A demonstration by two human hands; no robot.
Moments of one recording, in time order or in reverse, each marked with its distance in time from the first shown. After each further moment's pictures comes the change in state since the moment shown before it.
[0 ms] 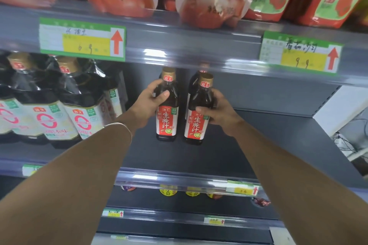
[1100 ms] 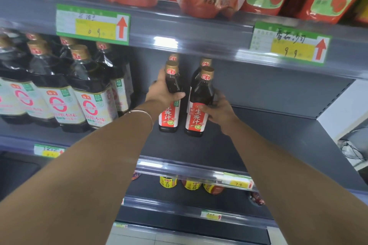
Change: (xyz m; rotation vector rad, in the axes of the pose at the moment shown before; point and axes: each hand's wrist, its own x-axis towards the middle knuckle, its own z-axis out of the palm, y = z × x) left_hand -0.006 0.018 0.035 0.539 0.298 -0.082; right_hand -0.004 0.014 0.007 -0.073 0.151 0.143
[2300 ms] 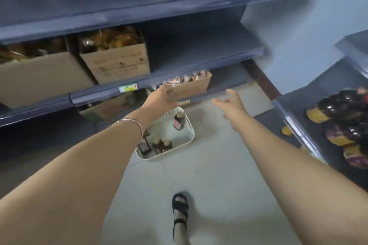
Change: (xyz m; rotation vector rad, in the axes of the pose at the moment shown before) left_hand -0.582 -0.480 -0.452 0.069 0.416 -0.841; right_hand -0.460 0.079 0.674 -0.357 -0.837 -0.077
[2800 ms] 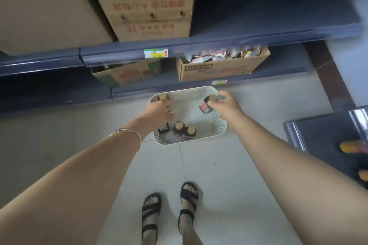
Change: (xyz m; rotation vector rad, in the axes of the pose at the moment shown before) left_hand 0.094 -0.195 0.043 0.023 -0.168 -0.309; right_hand 0.107 0.057 0.191 -0.282 -0.285 0.119
